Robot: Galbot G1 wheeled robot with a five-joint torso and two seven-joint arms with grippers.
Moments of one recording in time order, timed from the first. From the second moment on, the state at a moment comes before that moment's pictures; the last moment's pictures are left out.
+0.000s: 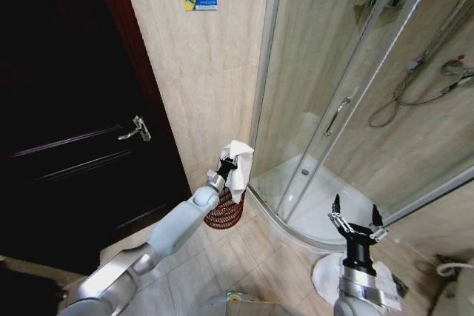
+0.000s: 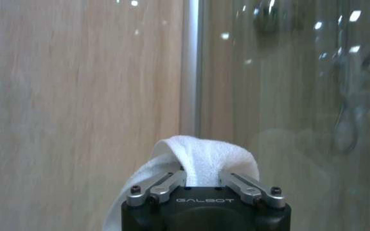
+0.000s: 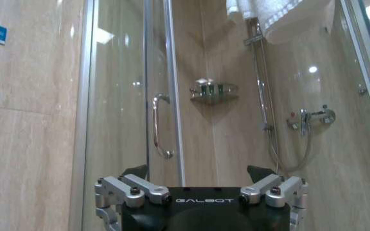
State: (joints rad) left arm 0.59 -1.27 0.24 -1.09 -0.52 -0.42 -0.05; right arm -1.80 1.53 0.71 2.09 0.21 0.60 0.11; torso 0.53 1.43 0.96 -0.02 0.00
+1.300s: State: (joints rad) left arm 0.62 -1.31 0.19 -0.94 -0.45 -0.41 -0.10; right arm -1.80 1.52 0.68 2.05 0.20 0.63 0.05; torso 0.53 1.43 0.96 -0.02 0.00
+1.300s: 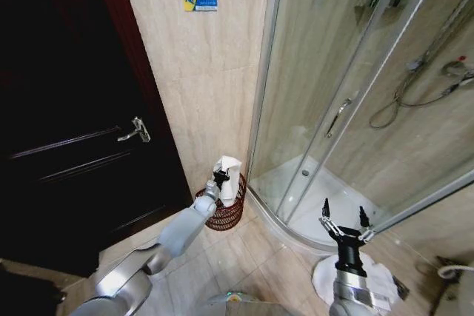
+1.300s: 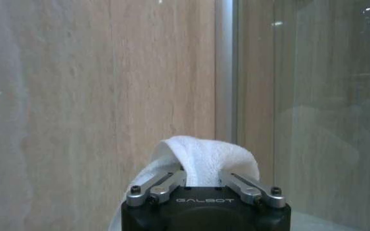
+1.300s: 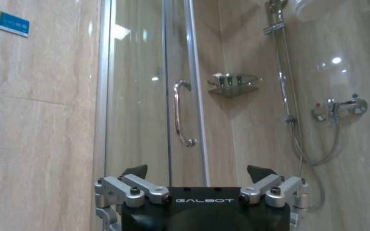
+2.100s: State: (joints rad) left arm 0.61 -1.28 0.39 -0.75 -0.26 -0.41 0.00; right arm -1.85 1.55 0.63 1.99 0.19 0.71 -0.06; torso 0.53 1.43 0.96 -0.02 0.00
